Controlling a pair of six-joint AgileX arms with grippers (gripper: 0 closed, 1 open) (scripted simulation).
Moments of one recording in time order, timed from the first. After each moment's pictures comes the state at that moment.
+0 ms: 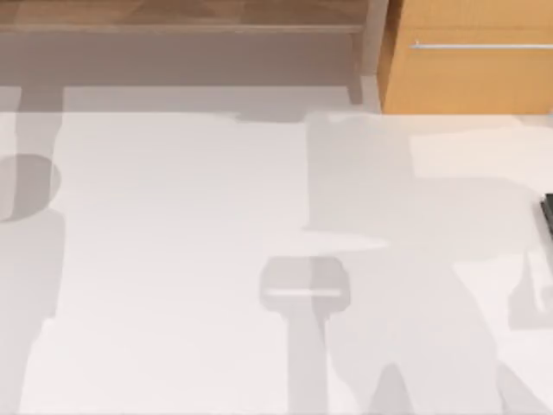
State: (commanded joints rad) left arm 0.14 1.89 1.83 0.06 0.17 0.01; right arm 0.00 0.00 0.00 0.00 0.00 0.00
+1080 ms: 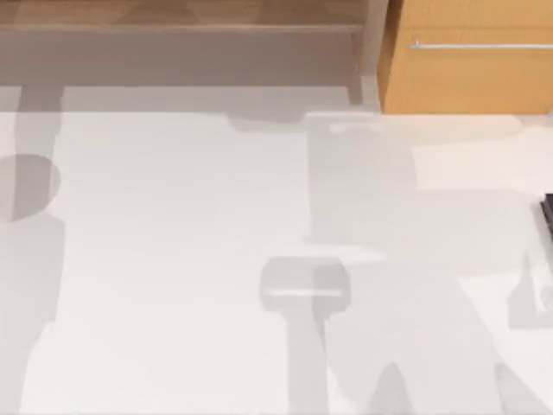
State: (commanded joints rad) left arm 0.14 1.84 1.77 0.07 0.18 0.01; right arm 0.00 0.00 0.00 0.00 0.00 0.00
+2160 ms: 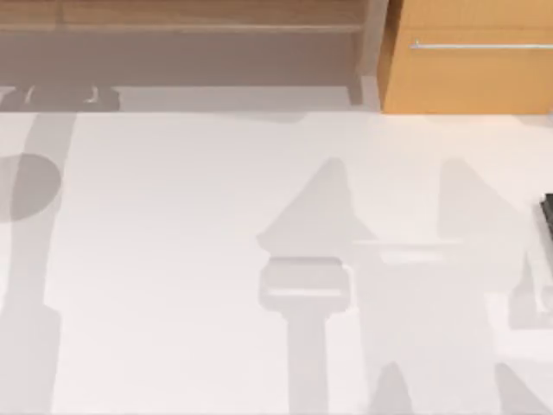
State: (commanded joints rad) left arm 0.10 1.36 1.27 0.07 0.13 0.01; right arm 0.00 0.00 0.00 0.00 0.00 0.00
